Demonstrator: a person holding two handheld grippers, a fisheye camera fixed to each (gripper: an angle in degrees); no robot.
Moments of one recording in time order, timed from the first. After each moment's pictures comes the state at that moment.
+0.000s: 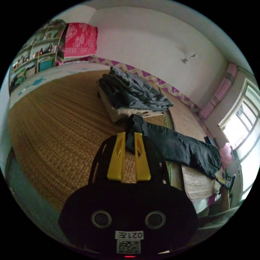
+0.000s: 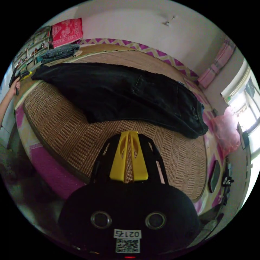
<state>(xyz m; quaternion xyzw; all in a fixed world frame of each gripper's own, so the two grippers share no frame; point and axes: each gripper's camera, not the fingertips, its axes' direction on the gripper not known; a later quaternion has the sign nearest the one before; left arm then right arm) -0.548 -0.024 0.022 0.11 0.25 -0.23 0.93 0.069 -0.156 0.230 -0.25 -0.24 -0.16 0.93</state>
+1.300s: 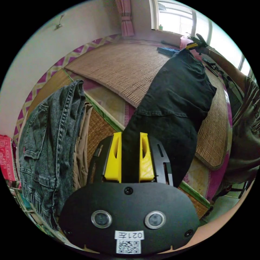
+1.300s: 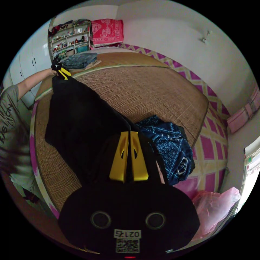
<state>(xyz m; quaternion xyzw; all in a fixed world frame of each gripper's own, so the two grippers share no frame) -0.282 -0.243 0.051 0.04 0.30 0.33 0.90 0.204 -0.378 0.381 -0.17 -0.41 -0.31 0.84</state>
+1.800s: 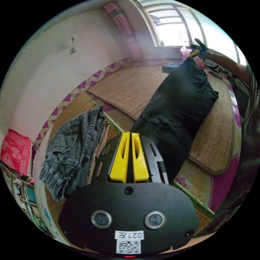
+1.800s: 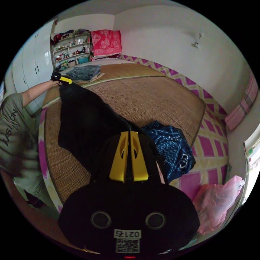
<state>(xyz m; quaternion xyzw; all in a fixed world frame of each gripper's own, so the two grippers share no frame) -0.298 -0.192 -0.040 0.19 0.21 0.28 0.92 0.278 -0.382 0.310 -0.13 -0.42 -0.27 0.86</state>
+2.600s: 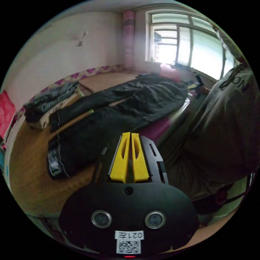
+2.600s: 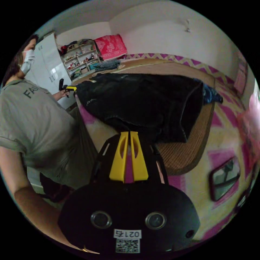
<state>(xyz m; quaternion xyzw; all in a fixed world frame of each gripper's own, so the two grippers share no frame) -0.331 0.088 -0.110 0.16 0.36 0.17 0.90 0.418 -0.114 0.134 -0.20 -0.50 -0.18 0.83</state>
